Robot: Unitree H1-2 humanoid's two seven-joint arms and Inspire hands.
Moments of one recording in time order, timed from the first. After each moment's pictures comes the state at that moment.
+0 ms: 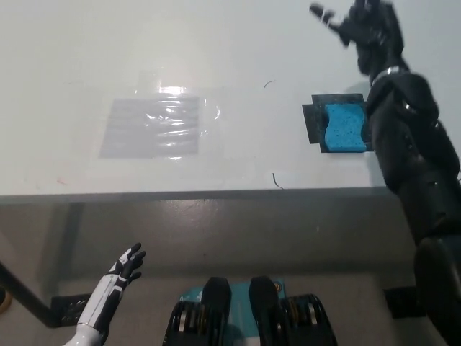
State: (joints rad) left_arm -0.03 0.21 -0.05 0.26 0.03 -0.22 -0.10; right_arm -1.13 -0.11 -0.17 1.19 0.33 -0.14 -0.05
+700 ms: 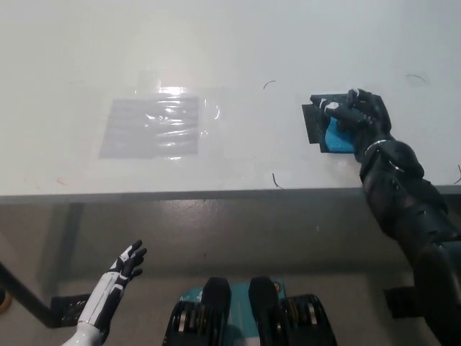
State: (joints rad) left_arm -0.04 0.21 -0.05 0.25 0.03 -0.22 -0.10; right_arm -1.08 -0.10 -0.20 1.44 0.30 -0.20 -0.06
